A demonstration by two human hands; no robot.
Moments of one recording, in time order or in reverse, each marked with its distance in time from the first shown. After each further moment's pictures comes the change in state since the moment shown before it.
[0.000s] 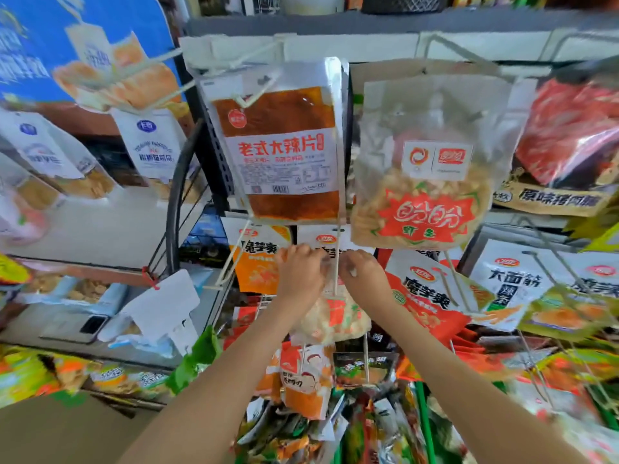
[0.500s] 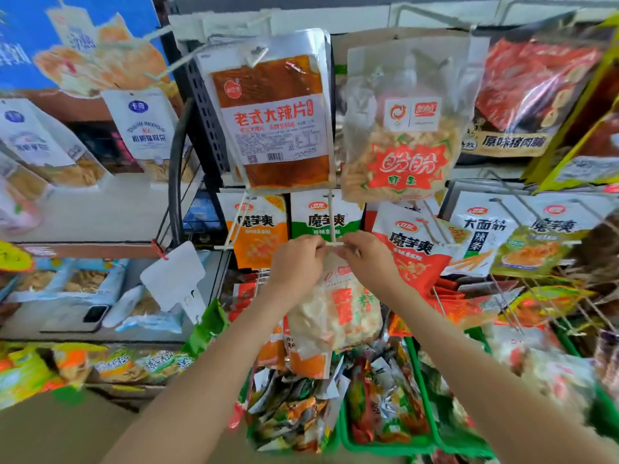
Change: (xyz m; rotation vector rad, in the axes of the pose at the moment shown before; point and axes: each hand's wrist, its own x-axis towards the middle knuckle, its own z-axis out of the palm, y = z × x) left_hand -0.068 -0.002 -0.039 -0.228 0.013 0.185; right_hand -0.070 -0.037 -0.027 0.049 0.058 -0.063
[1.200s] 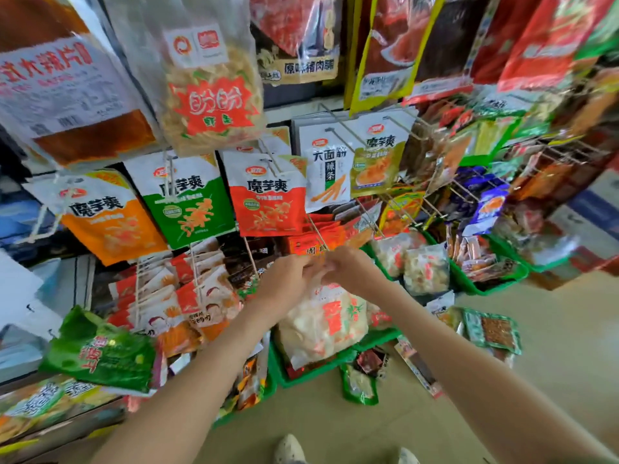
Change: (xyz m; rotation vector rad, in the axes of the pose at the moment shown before) left_hand -0.097 0.143 0.110 -0.188 -0.493 0.222; right_hand -0.186 0.099 -0.098 -0.194 -0.232 0.477
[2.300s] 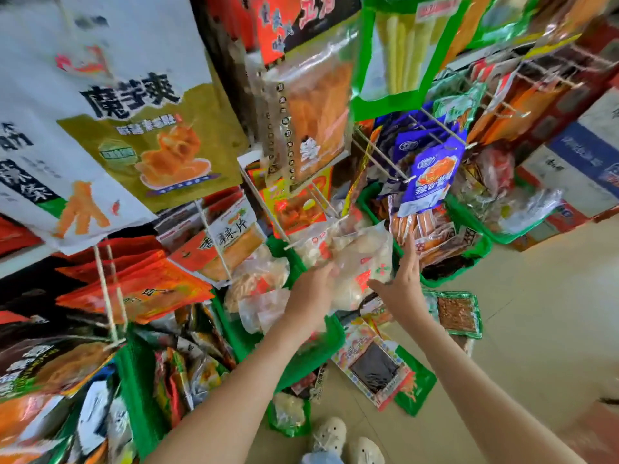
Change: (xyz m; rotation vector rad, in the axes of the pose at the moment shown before) left_hand 0.297 0.183 0.353 -0.261 -0.256 -0.150; right_hand 0.051 0.499 -0.043 0.389 0.434 0.485
